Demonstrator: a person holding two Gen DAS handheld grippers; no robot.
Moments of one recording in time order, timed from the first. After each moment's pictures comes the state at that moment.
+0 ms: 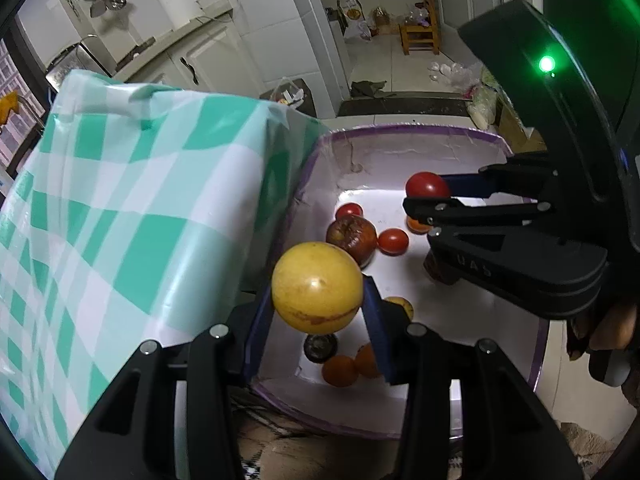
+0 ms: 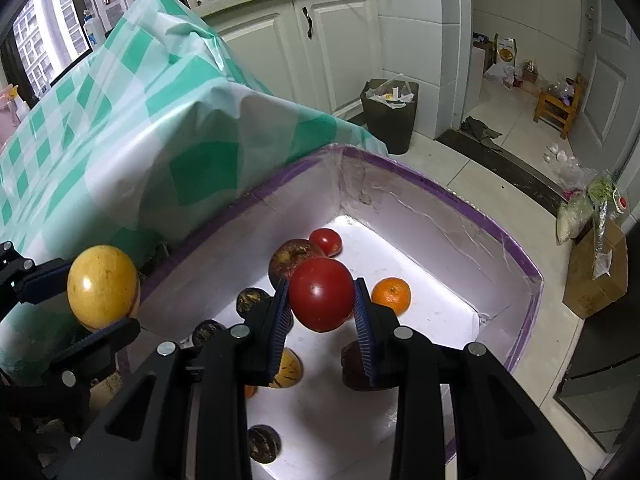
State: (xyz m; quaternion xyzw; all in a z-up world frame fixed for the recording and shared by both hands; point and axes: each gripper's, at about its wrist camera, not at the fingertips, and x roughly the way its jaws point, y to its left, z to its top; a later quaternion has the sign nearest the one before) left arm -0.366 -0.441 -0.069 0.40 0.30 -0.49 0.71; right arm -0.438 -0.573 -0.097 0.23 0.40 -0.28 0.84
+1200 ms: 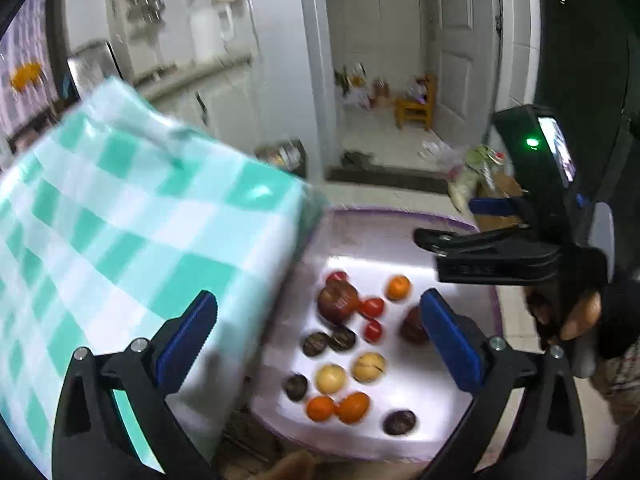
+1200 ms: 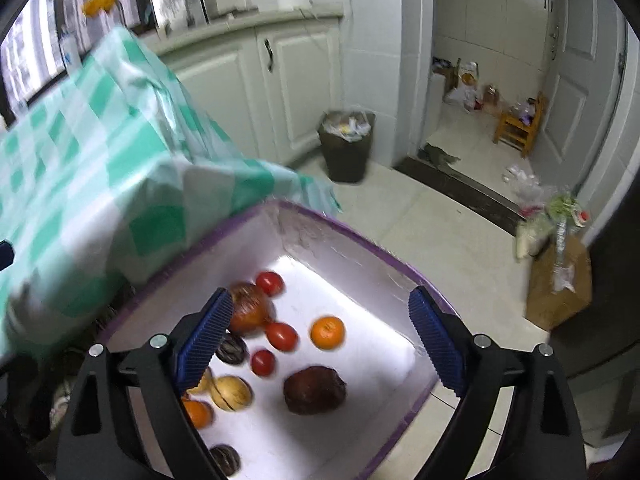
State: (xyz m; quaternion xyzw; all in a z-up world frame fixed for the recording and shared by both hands) left arm -0.344 -0.411 -0.022 0.28 0.29 -0.55 0.73; right arm -0.459 -0.601 -0.062 0.19 0.38 -0.36 0.83
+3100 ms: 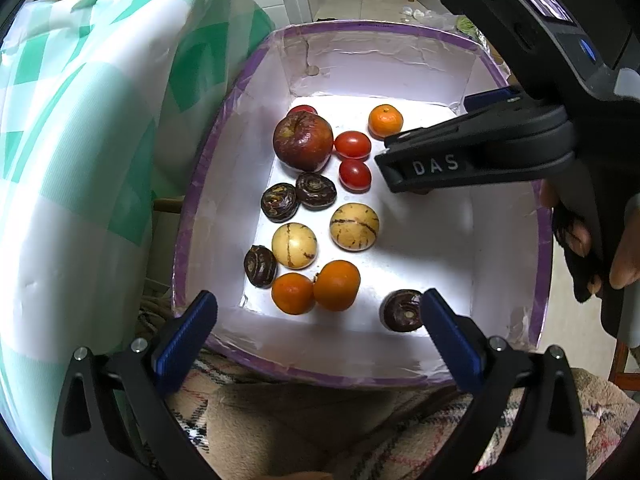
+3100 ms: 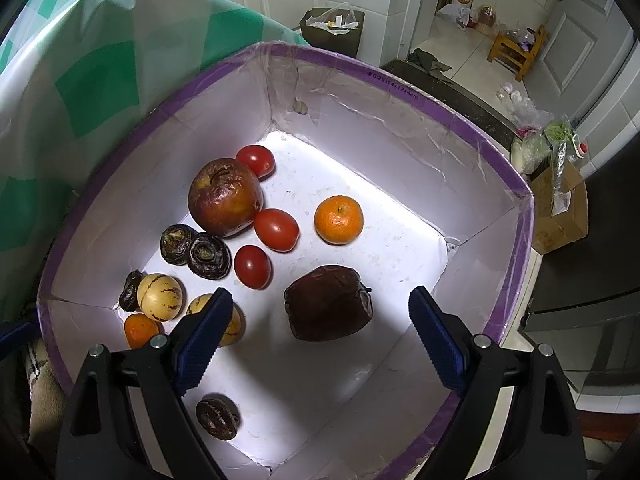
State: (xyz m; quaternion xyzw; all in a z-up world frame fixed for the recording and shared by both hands) left arm -0.356 -0.420 -0.131 0.43 0.40 -0.50 0.63; right arm -0.432 -0.588 -0.156 0.25 0.51 -0.35 0.74
